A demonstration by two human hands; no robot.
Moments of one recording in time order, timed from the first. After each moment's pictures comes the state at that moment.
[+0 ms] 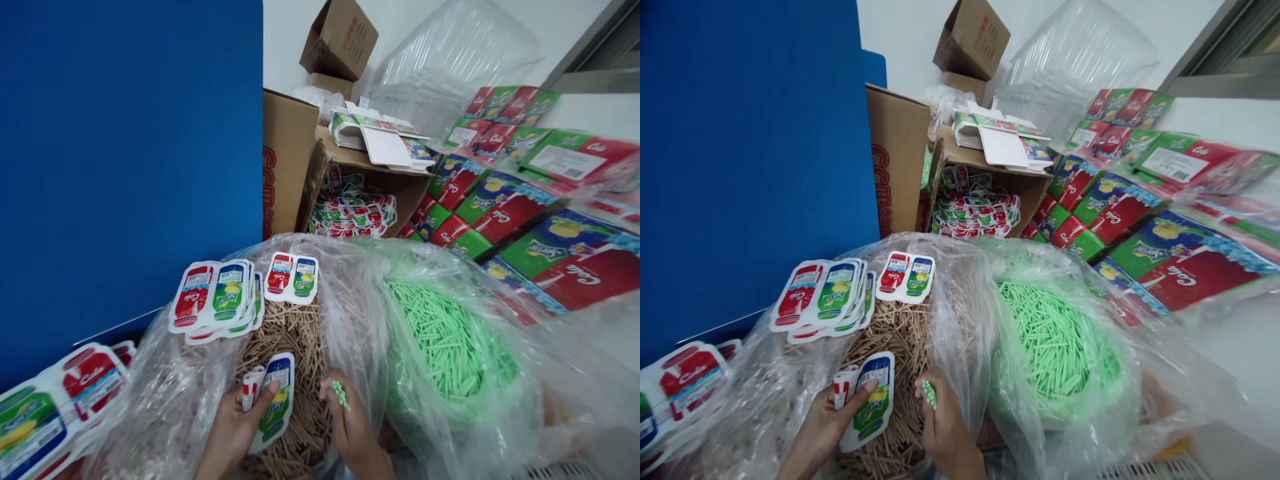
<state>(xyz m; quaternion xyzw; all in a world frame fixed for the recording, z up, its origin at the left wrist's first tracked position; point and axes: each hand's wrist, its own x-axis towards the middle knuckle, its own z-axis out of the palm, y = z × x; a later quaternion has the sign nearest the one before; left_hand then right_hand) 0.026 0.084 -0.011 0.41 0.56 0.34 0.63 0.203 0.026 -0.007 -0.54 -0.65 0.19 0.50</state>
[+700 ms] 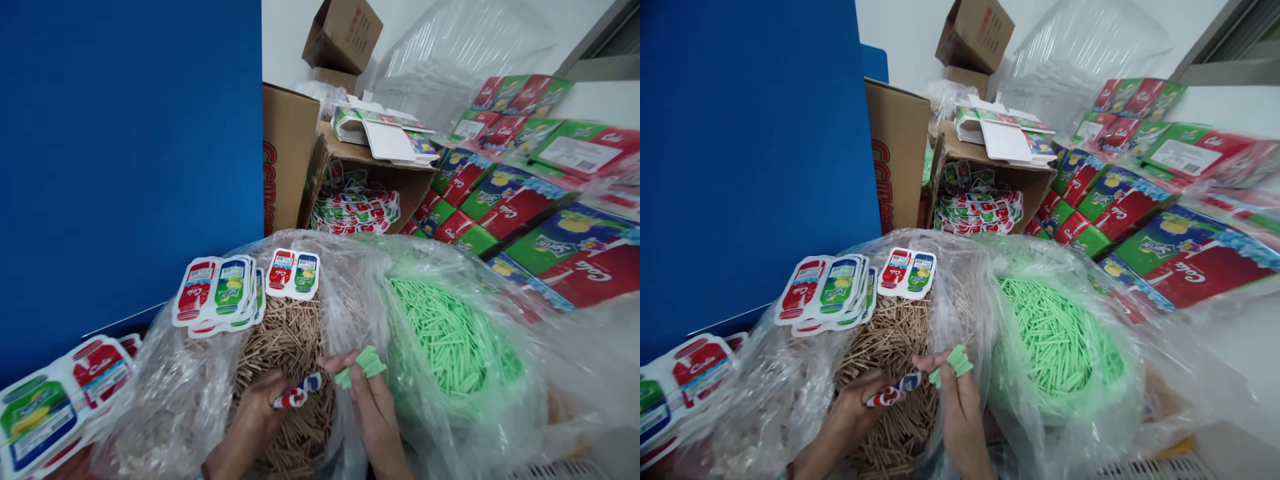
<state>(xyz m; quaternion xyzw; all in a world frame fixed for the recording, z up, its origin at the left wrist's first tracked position) 0.033 0.090 -0.012 0.85 0.34 0.29 0.28 0.205 0.028 0.030 -0.53 -0.44 0.37 0.63</state>
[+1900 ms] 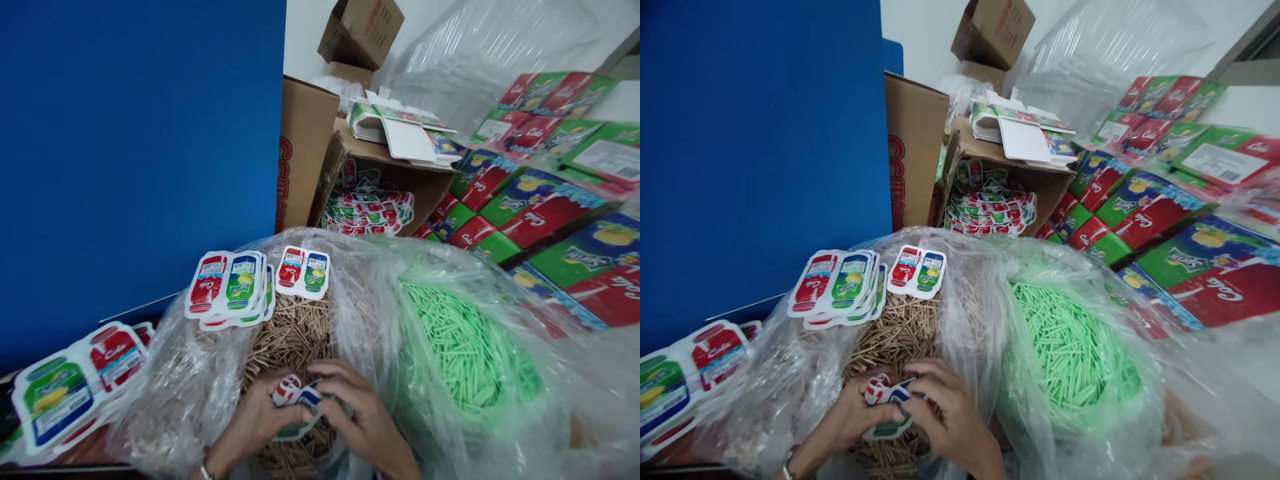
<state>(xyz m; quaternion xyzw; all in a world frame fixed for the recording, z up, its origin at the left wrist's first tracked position) 0.031 0.092 0.011 0.59 0.42 0.25 0.65 0.216 0.037 0.040 -0.47 -0.70 0.32 0.43</state>
